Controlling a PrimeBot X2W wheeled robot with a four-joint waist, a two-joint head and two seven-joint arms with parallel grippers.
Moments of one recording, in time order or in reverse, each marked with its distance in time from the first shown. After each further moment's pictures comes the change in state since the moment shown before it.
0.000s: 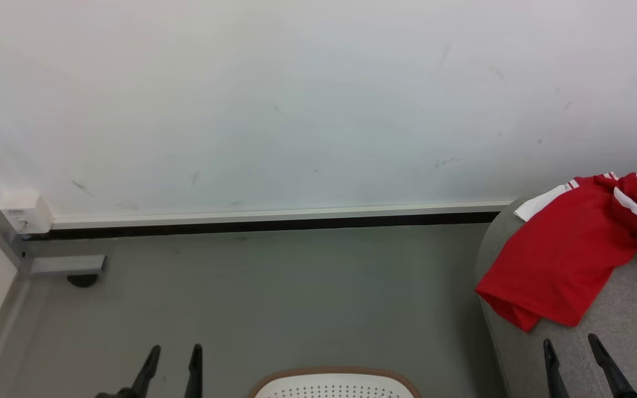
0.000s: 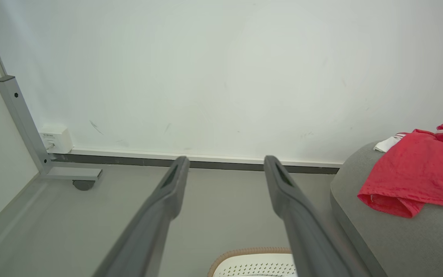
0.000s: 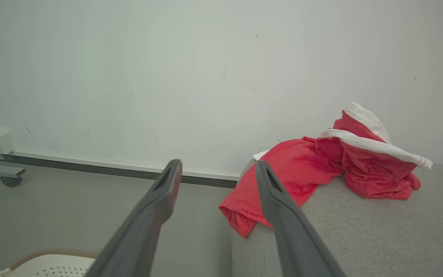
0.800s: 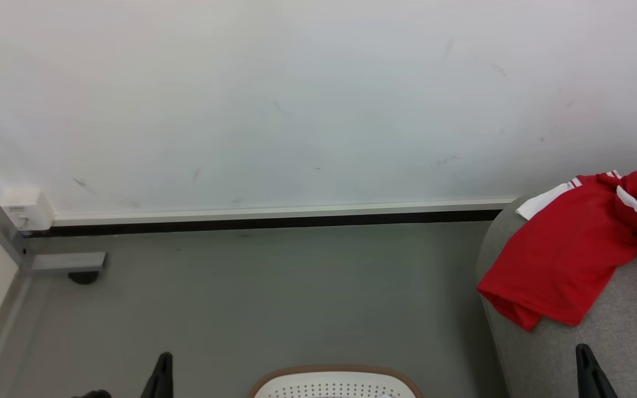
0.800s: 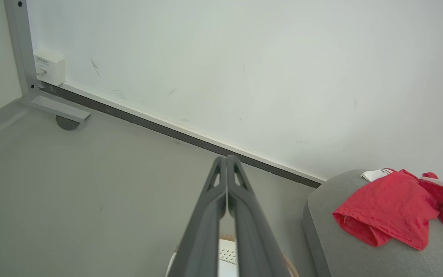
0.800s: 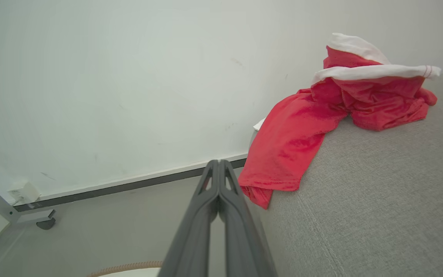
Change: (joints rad) left arm -0.012 -0.023 0.047 0.049 -0.269 -0.022 0.080; right arm -0.013 0.012 -0.015 0.046 0.307 0.000 0.080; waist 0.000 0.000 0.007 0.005
